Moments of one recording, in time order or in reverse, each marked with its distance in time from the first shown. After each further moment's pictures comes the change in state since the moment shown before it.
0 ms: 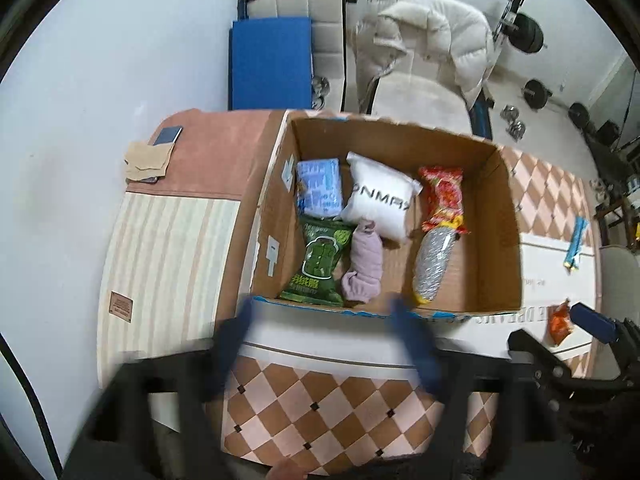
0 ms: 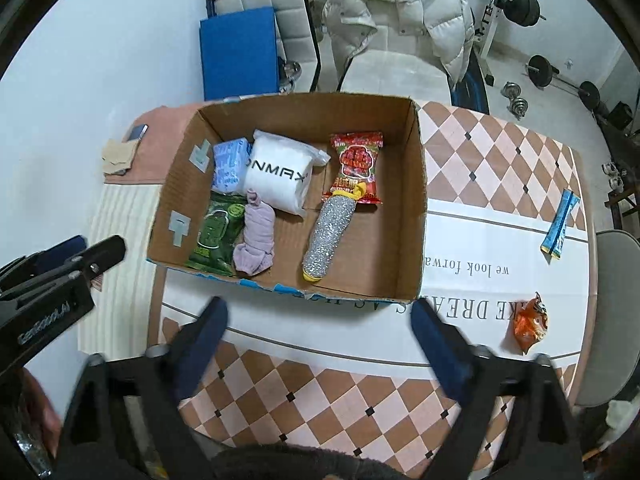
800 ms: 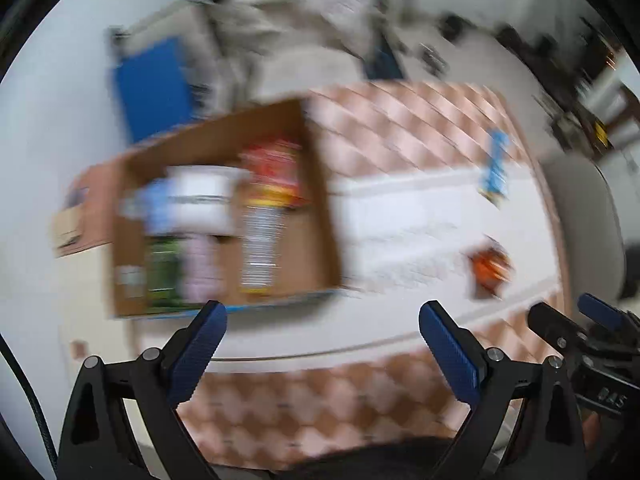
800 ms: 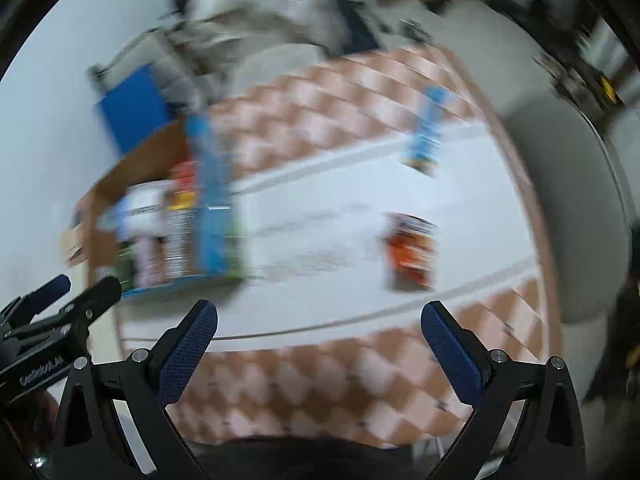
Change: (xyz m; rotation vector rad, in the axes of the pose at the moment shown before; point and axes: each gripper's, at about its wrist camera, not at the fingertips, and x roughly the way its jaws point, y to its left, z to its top) left arm 0.029 -0.241 -0.028 0.331 0.117 -0.110; right arm -0.031 -0.250 -0.083 0.432 0.021 -0.052
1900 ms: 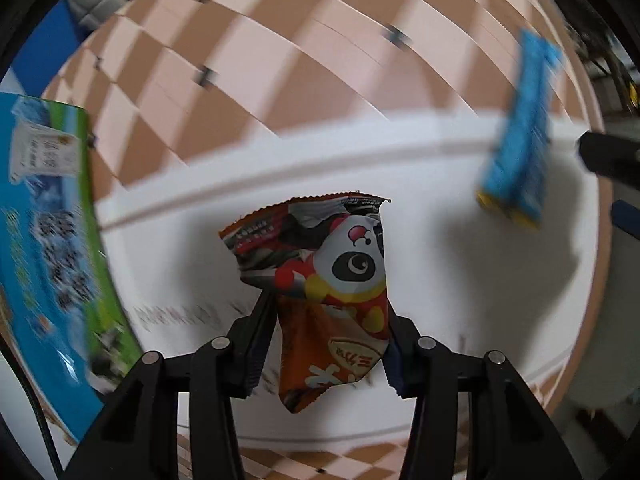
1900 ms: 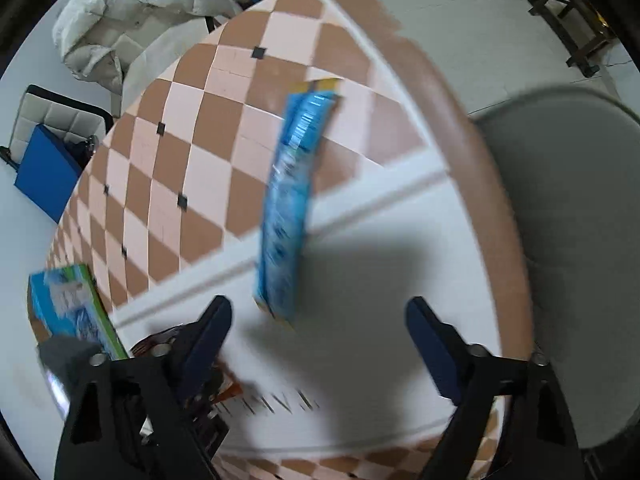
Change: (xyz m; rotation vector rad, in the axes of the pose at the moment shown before) left arm 0.230 -0.154 0.124 -0.029 0.355 0.022; right arm 0.182 -0.152 0.223 0.184 0.261 -0.015
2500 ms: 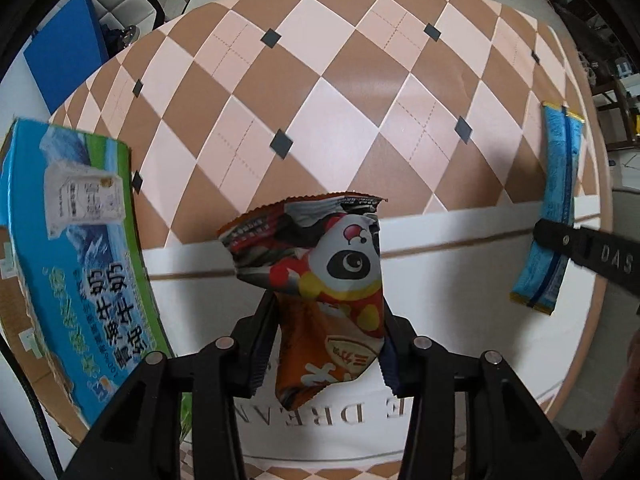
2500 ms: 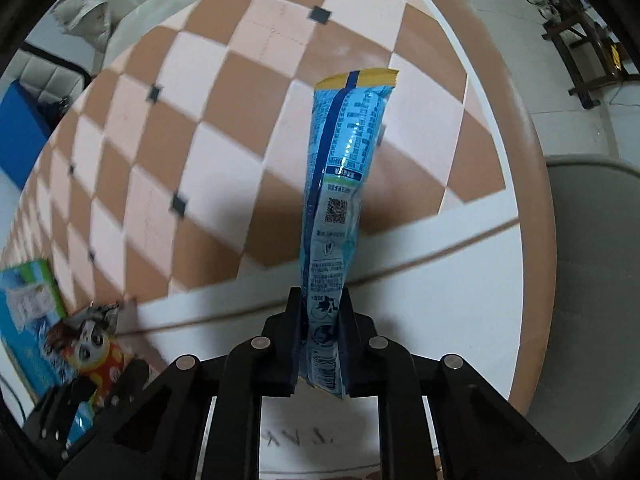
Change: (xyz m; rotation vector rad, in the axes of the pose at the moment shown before) left arm -0.033 0.037 0.021 -0.038 -0.051 -0.029; right arm 0.037 0.067 0.017 -0.112 0.042 -0.136
